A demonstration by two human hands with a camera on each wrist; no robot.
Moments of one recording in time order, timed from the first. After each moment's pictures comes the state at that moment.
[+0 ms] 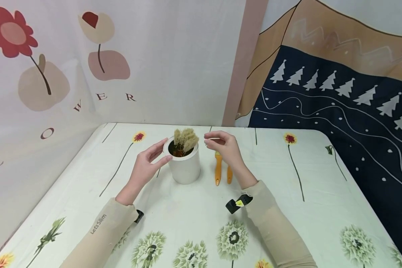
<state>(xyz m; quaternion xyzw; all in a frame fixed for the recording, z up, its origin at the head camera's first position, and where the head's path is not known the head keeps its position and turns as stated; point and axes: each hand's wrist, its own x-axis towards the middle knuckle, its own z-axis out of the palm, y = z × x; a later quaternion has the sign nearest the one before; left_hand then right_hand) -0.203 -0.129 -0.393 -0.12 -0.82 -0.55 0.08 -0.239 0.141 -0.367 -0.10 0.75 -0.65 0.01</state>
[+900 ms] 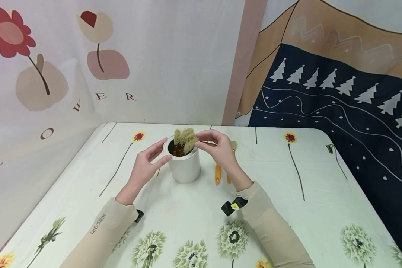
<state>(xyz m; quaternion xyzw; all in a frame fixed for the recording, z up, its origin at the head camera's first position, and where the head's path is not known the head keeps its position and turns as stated) -0.204 -0.129 -0.394 -0.13 -0.82 -0.55 0.09 -0.229 0.124 -0.359 -0.17 0.74 -0.65 -0.03</state>
